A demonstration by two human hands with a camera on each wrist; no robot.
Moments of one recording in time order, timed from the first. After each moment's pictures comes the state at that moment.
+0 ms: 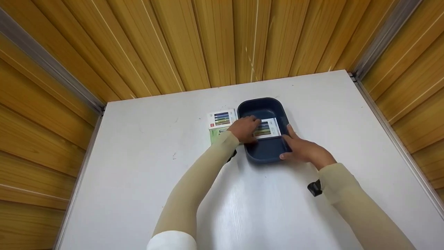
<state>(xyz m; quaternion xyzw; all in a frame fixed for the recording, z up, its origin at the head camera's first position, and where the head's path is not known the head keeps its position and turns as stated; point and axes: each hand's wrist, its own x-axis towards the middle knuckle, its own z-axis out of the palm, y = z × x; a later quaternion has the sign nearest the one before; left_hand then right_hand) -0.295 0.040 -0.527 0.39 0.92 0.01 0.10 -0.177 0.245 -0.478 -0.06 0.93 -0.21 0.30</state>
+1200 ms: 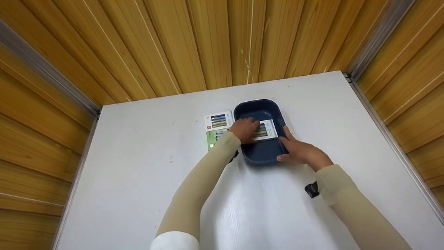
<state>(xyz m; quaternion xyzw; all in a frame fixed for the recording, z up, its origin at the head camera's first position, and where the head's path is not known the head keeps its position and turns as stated) -0.297 0.054 -0.527 0.39 0.92 -0.05 0.07 -0.174 0.245 -0.475 -0.06 0.93 -0.22 0.30</state>
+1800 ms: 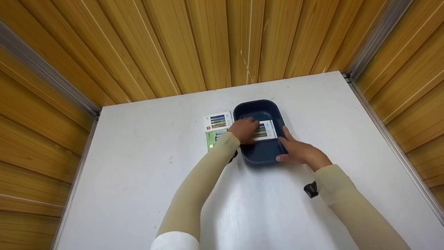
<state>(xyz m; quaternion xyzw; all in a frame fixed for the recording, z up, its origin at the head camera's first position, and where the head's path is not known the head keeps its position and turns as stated) -0.298 0.055 -0.529 0.38 0.92 -0.04 0.08 -0.175 0.246 -0.479 -0.06 0.92 -0.23 0.30</state>
